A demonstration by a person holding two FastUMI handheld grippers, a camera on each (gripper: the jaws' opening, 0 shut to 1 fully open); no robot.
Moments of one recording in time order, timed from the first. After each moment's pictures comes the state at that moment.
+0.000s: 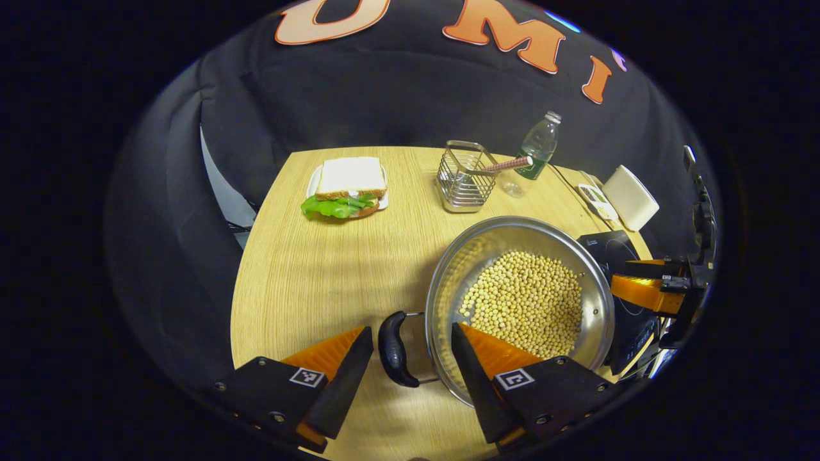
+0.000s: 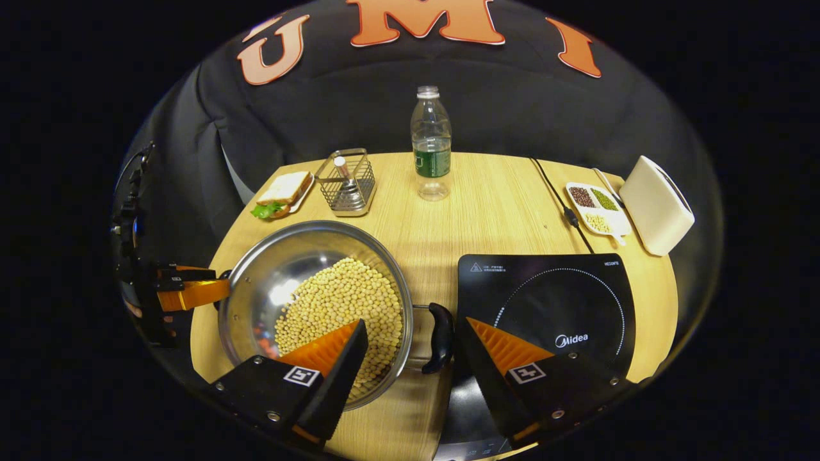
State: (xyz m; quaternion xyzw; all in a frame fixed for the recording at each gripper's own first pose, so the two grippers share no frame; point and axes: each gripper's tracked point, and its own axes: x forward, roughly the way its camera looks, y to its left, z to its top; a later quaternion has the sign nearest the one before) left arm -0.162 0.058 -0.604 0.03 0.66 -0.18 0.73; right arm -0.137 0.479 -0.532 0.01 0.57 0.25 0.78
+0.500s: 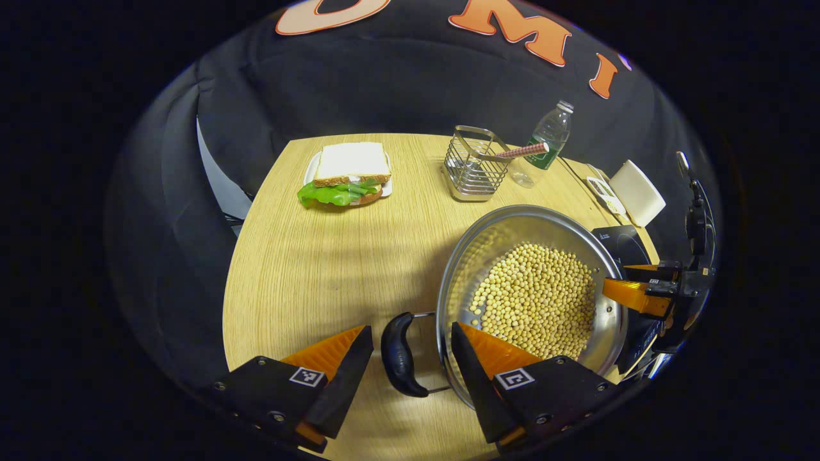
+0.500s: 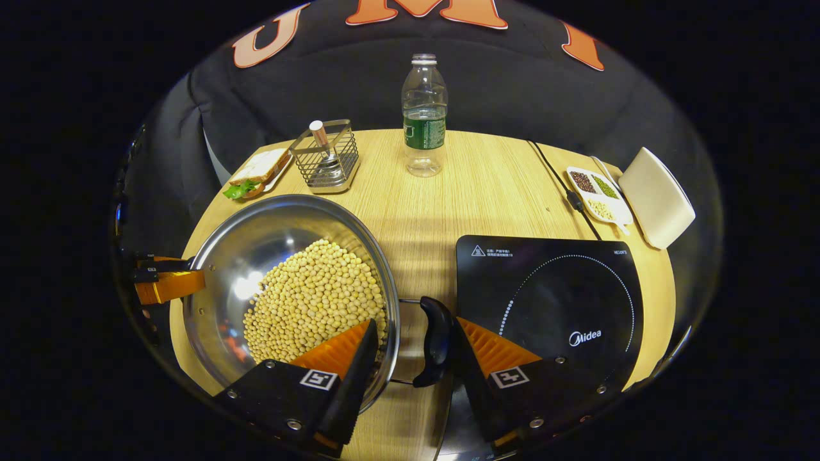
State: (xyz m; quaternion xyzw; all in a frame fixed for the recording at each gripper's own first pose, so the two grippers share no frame) left arm -0.166 0.060 -0.623 0.03 0.67 -0.17 0.72; right arm -0.145 0.485 -0.567 -0.02 0.59 0.23 0.78
